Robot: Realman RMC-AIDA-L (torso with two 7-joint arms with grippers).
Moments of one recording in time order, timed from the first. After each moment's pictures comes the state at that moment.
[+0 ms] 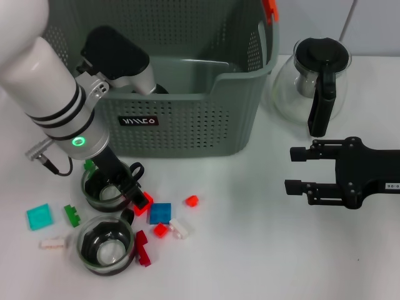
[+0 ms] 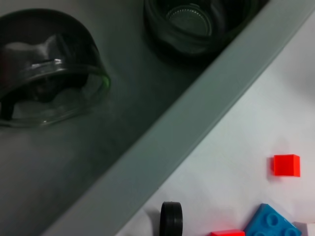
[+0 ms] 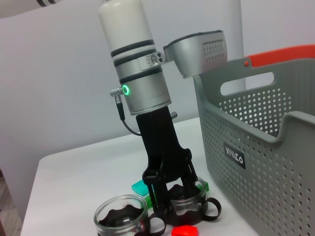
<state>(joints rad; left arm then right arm) -0.76 -2.17 -1.90 -1.11 -0.30 1.57 -2.48 0.51 2.04 -0.80 -0.71 -1.96 -1.68 1.32</state>
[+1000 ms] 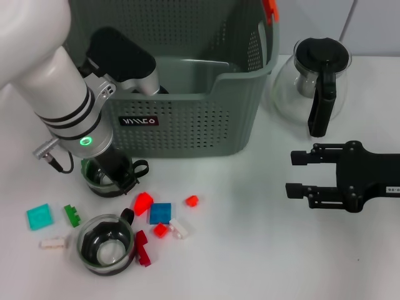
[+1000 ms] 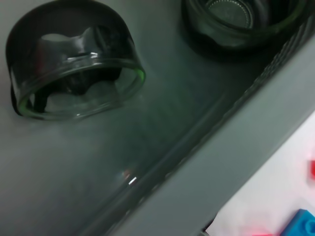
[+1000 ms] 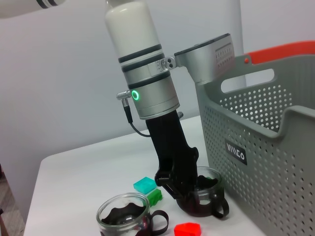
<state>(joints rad) -0.78 -2.17 -1.85 -1.06 -0.24 1.50 -2.57 0.51 2.03 -0.80 -0.70 -1.96 -1.68 1.32</state>
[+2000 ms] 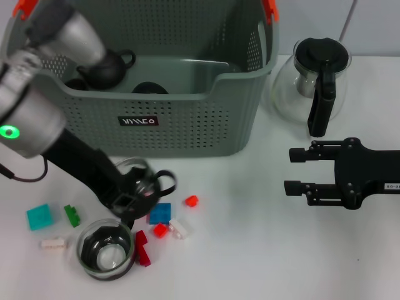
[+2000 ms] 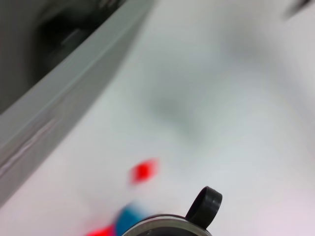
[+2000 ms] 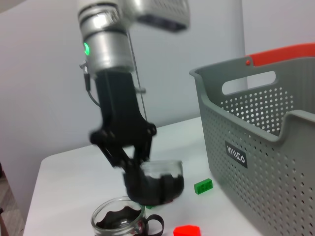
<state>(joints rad) -0.71 -2.15 -2.24 -1.33 -0.54 2.00 -2.23 0.52 2.03 -0.80 -0.70 -1.96 -1.68 1.32</state>
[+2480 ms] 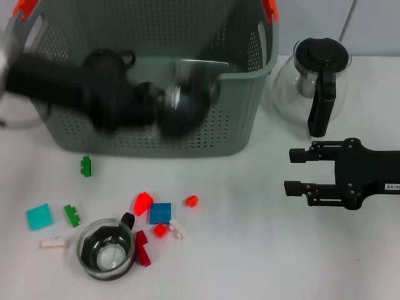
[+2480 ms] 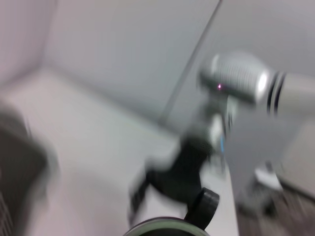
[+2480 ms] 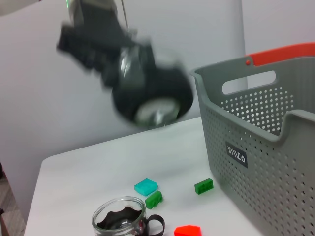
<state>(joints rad) -0.65 -2.01 -2.37 -1.23 -1.21 2.03 -2.12 0.52 2.03 -0.80 -0.70 -1.96 -1.68 1.32</state>
